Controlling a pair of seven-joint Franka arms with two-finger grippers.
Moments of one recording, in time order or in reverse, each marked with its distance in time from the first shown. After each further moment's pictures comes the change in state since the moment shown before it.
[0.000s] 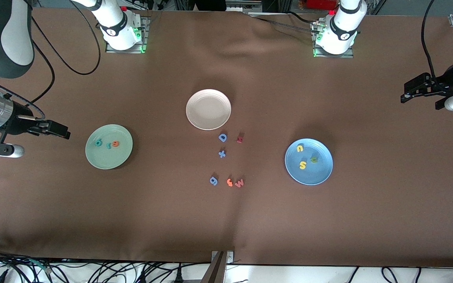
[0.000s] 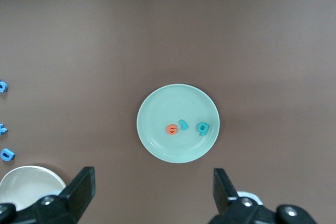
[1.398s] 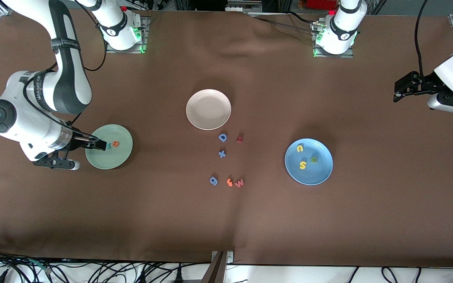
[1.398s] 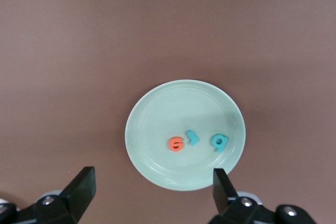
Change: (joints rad) left arm -0.057 -0.002 -0.011 0.000 0.071 0.003 0.001; right arm 0.052 0.078 0.014 -0.244 0.023 0.257 0.007
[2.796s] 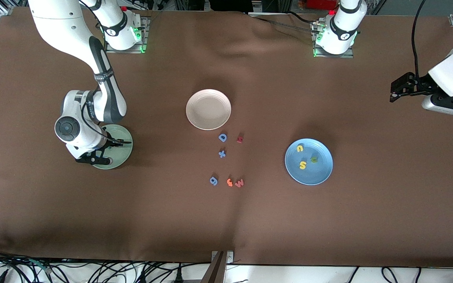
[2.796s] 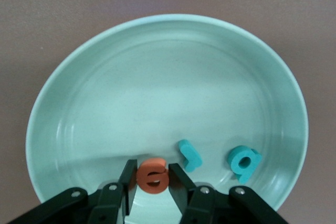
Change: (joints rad) left arm -0.004 -0.001 -0.005 -0.016 0.000 0.002 0.000; right arm 0.001 0.156 0.077 -0.311 -0.023 0.388 0.004
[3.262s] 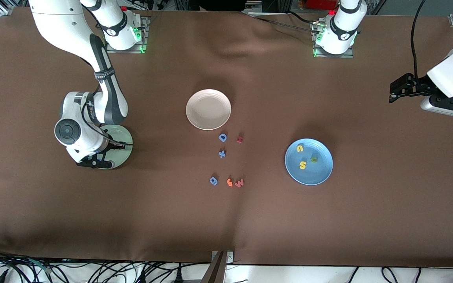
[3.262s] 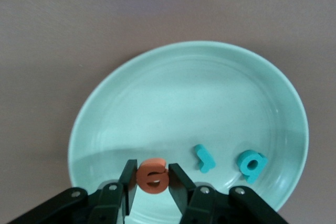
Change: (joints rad) left arm 0.000 0.000 0.000 -0.004 0.000 0.007 0.000; right arm 0.012 0.000 0.005 0.039 -0.015 -0.024 0.022
